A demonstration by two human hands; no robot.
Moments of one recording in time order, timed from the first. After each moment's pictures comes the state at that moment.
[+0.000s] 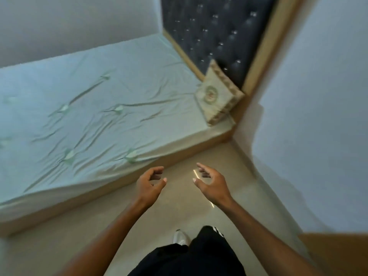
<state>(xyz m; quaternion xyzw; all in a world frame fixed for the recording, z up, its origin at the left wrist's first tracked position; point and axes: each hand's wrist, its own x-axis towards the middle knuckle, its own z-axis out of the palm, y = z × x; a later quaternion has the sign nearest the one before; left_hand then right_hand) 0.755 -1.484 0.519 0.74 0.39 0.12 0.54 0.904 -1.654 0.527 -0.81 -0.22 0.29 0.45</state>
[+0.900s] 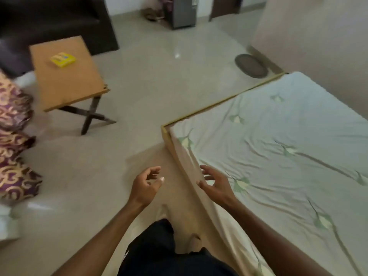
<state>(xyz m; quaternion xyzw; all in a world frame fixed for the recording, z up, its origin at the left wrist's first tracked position) 0.301 -1.159 0.511 0.25 0.78 0.47 0.33 0.504 -1.013 0.523 -0.45 -0.72 0.51 0.11</state>
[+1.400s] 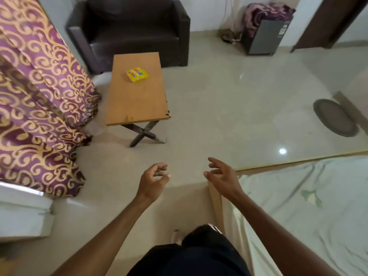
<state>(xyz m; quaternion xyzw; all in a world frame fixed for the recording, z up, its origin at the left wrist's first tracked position) -0.048 -1.062 0.520 0.11 0.81 0.53 0.23 0.085 -0.852 0.533 -0.32 -0.78 0.54 0.05</state>
